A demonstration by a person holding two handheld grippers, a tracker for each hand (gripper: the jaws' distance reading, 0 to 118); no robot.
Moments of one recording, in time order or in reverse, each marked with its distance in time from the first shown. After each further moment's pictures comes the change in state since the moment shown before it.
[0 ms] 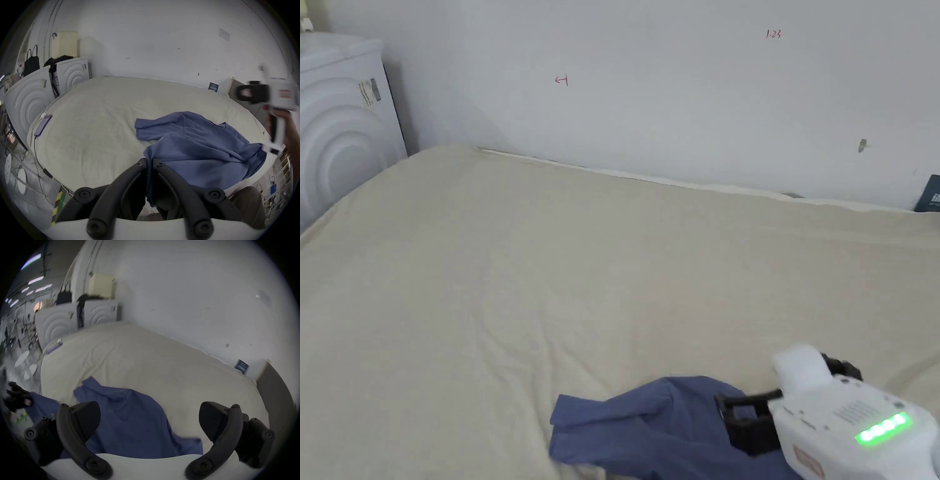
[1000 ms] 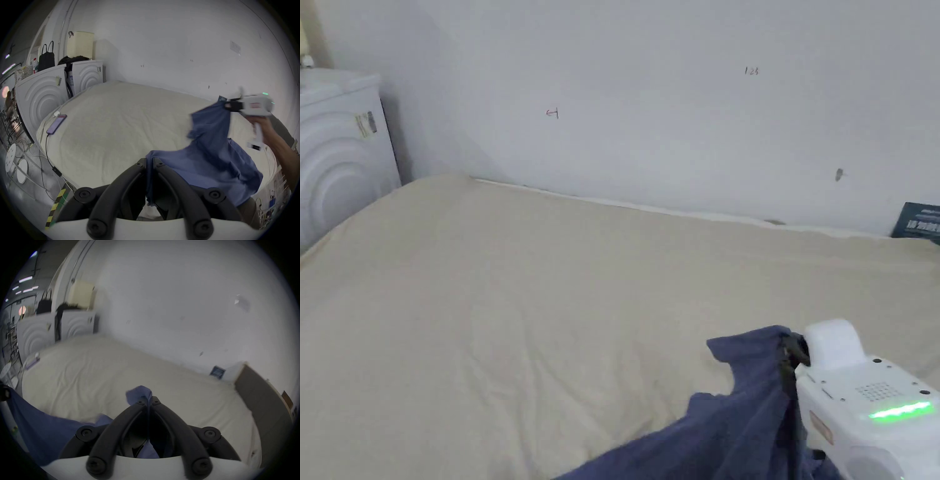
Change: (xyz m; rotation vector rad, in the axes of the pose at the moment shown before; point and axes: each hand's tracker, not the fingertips) left arm -0.038 0.034 0.026 0.172 0.075 0.077; right arm 0.053 0.010 0.106 0.228 -0.323 -0.141
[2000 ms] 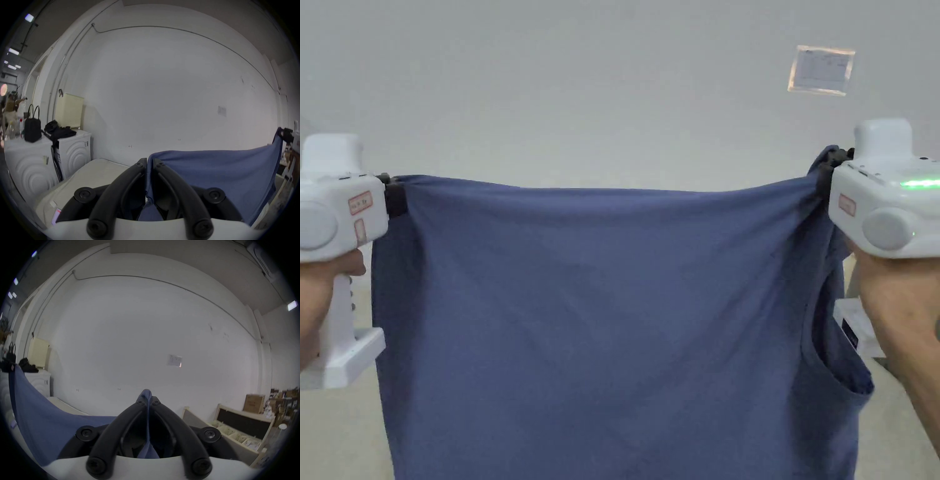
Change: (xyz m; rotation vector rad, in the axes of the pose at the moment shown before) left arm 0.020 0.399 0.068 0.450 -0.158 -0.117; right arm 0.114 0.254 0.193 0.379 -0.441 -0.128
